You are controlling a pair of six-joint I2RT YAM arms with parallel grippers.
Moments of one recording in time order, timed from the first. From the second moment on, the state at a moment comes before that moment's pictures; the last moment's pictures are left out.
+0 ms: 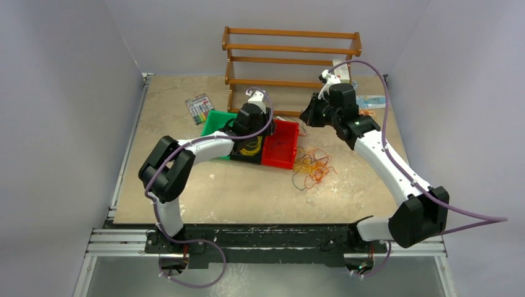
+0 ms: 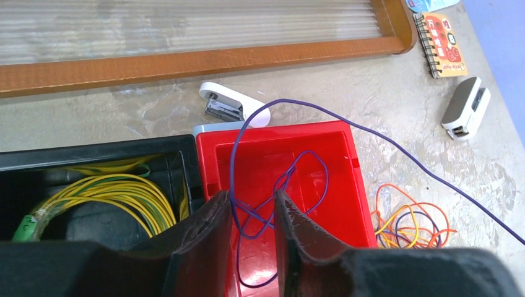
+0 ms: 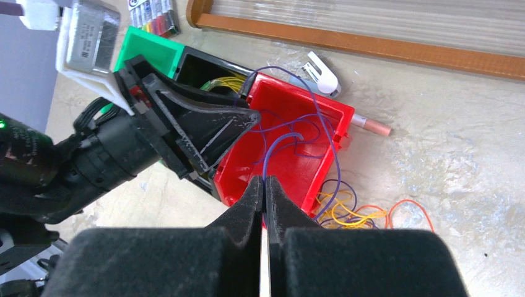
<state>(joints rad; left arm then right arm) -0.64 1.85 1.16 0.25 -0.06 -0.47 0.36 1.35 1.22 -0.41 -0.12 0.40</state>
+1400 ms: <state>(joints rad) -0.75 1.73 1.07 0.11 -0.26 -0.52 0.36 1.59 1.12 0.06 -0.56 0.61</state>
